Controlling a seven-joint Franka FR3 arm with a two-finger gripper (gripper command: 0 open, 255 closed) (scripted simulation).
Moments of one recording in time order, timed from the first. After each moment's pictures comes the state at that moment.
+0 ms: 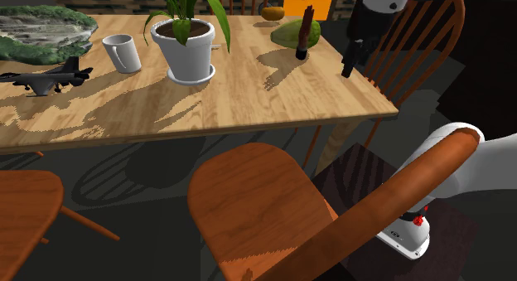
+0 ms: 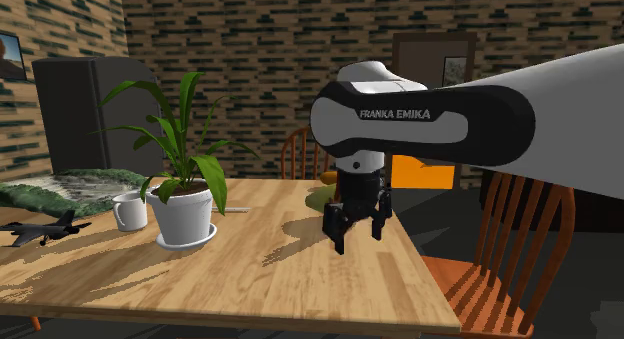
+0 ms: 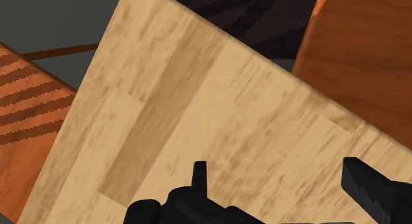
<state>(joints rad) 0.00 -0.83 0.03 -2.41 -0.04 1.62 -0.05</state>
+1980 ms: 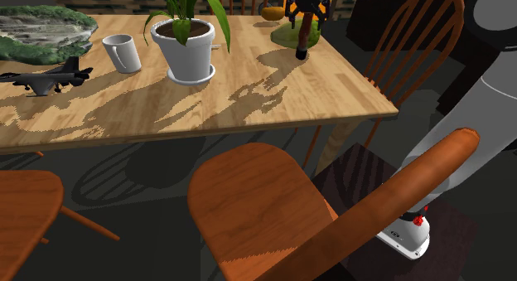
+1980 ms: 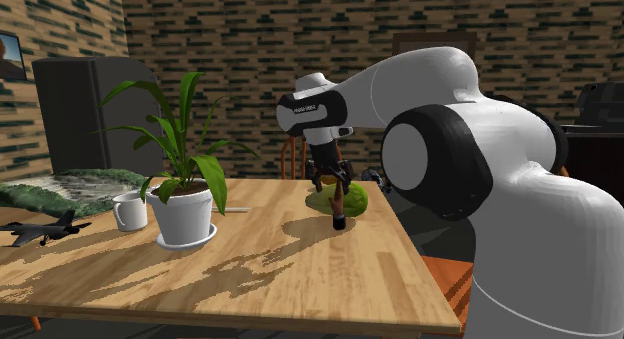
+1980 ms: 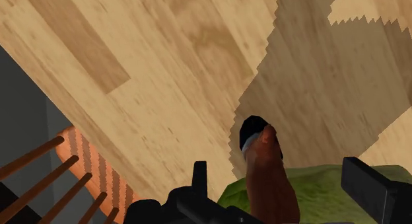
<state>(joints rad) -0.15 0.03 0.09 -1.61 -0.25 1.66 1.00</state>
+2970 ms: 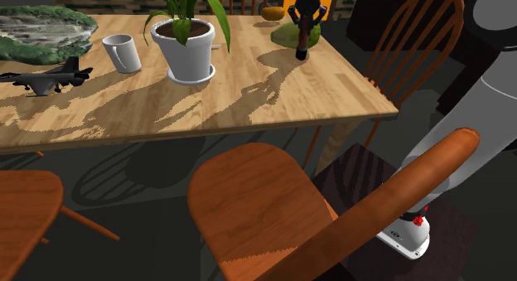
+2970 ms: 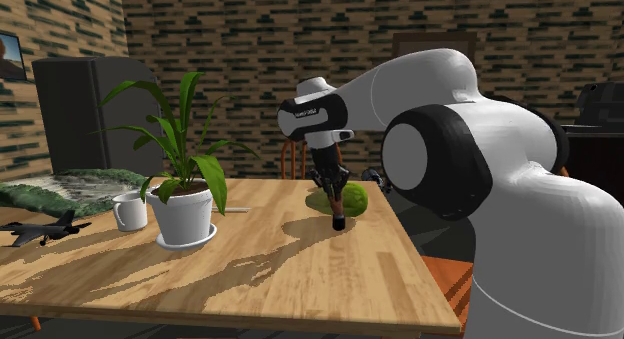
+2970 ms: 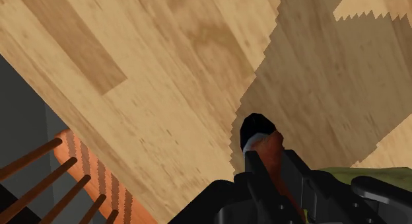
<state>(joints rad) -0.14 0.03 0.08 -1.63 -0.25 1.69 1.00</state>
